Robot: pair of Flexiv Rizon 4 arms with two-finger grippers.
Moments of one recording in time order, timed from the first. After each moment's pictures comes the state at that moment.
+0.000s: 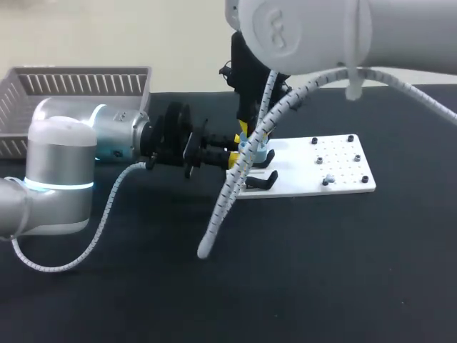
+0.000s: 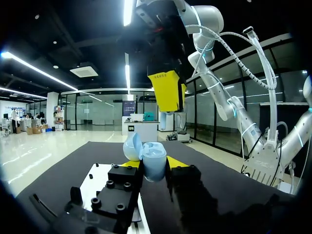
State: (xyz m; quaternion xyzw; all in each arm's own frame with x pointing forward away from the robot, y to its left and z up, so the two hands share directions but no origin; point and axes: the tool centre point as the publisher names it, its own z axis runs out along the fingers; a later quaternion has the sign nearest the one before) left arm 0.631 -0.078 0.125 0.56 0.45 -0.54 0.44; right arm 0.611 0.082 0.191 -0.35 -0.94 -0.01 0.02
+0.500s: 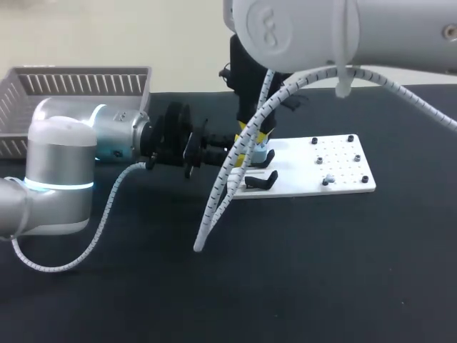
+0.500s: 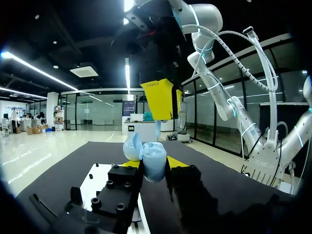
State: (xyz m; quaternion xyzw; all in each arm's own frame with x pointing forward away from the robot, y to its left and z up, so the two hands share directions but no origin) left arm 0.631 -0.078 0.125 0.56 0.45 -0.54 0.44; right arm 0.618 0.081 0.182 -0.35 -0.94 0.00 0.03
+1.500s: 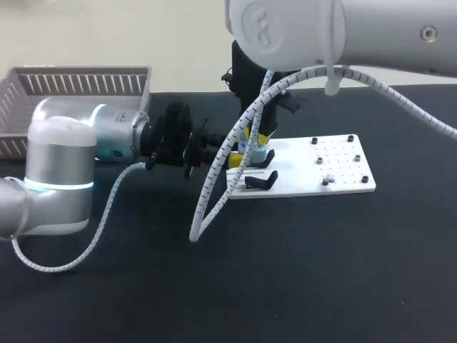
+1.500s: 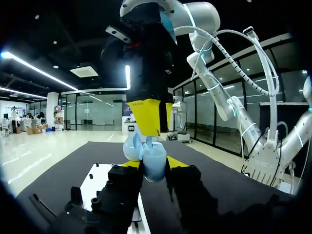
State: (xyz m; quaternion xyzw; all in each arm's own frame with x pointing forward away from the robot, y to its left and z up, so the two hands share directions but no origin) left arm 0.631 -0.078 0.125 0.56 0.45 -0.54 0.44; right arm 0.630 0.078 0.166 -0.36 -0.93 0.01 0.04
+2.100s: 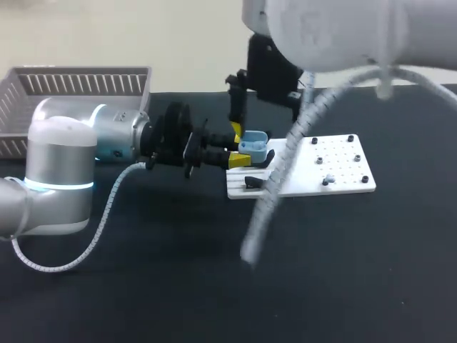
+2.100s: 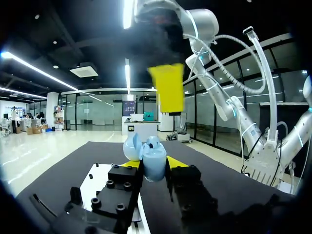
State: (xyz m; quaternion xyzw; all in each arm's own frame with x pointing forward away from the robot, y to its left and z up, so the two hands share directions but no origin) left arm 0.631 -0.078 0.125 0.56 0.45 -0.54 0.44; right arm 0.597 0.063 0.189 -0.20 -0.98 -0.03 0.03
